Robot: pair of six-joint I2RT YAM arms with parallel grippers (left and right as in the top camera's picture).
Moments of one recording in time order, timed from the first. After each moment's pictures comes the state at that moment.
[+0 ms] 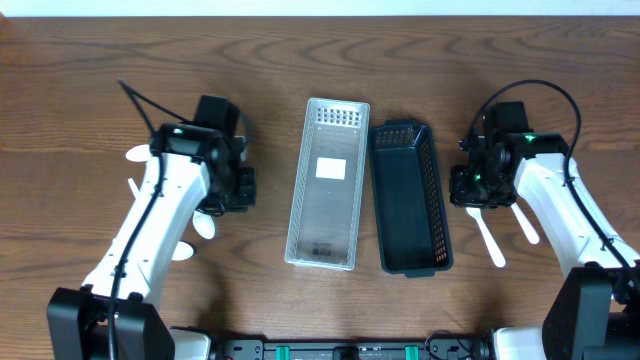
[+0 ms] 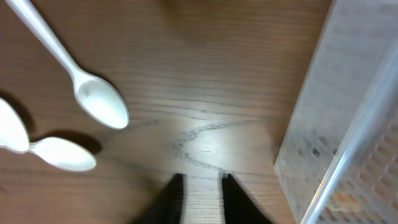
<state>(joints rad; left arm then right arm) -0.21 1.53 1.20 -1.19 0.07 -0.21 0.05 1.59 1.09 -0.99 -0.16 0.12</state>
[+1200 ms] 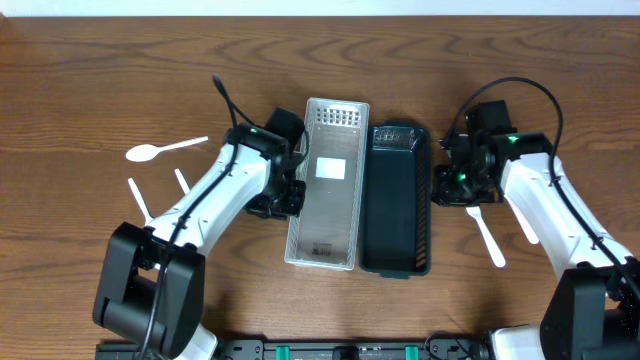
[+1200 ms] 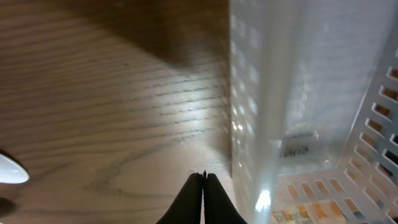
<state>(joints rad) -0.43 1.73 1.20 -1.09 0.13 -0.20 0.13 1.59 1.09 -0.95 -0.25 0.12</state>
